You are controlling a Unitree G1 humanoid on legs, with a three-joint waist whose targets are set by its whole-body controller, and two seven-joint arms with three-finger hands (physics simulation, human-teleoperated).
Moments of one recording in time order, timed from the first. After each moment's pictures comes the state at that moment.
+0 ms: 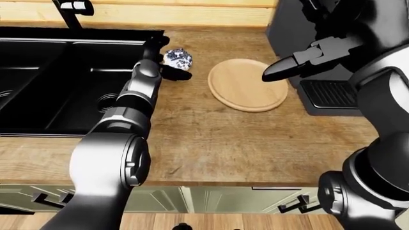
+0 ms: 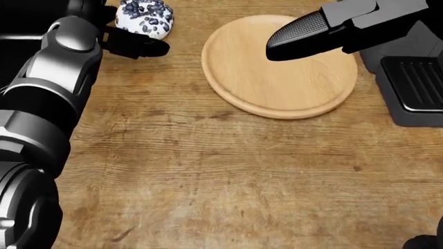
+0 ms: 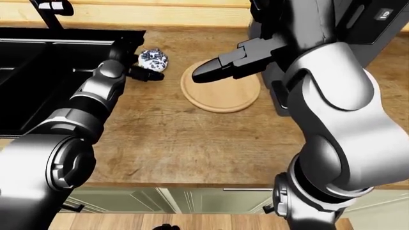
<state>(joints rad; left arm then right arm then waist) -1.44 0.23 0.20 1.40 0.39 0.12 0.11 -0.98 -0.41 -0.19 -0.67 0.31 1.17 0.06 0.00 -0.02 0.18</state>
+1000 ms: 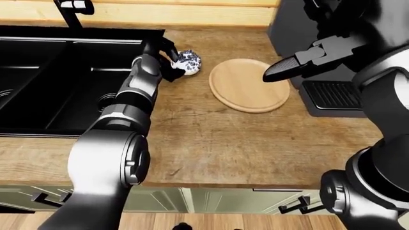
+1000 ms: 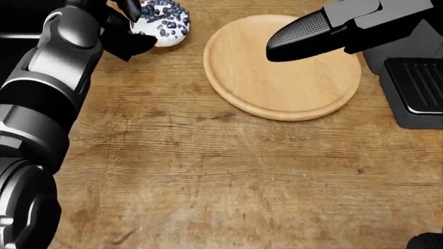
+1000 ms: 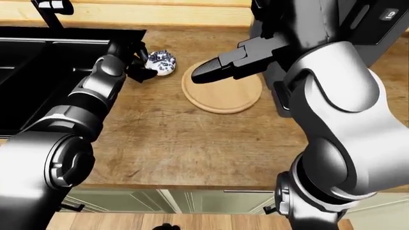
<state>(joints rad) -1.47 0.24 0.18 1.41 0.55 0.10 0.13 -0.99 -0.43 -0.20 -0.69 0.34 1.19 0.03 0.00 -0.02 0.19</state>
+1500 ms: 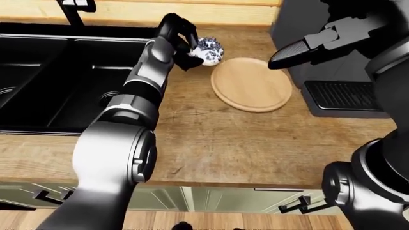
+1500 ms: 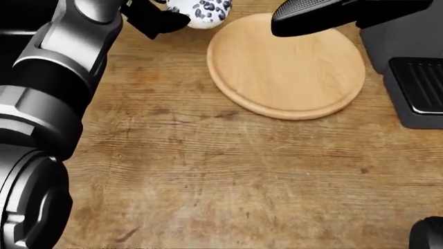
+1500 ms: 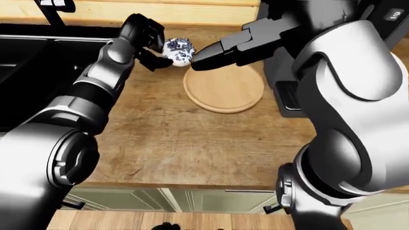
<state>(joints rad) -1.55 0.19 0.13 1.39 0.53 -0.01 0.01 -1.06 -0.45 -0.20 -0.67 0.33 1.21 0.04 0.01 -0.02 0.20</state>
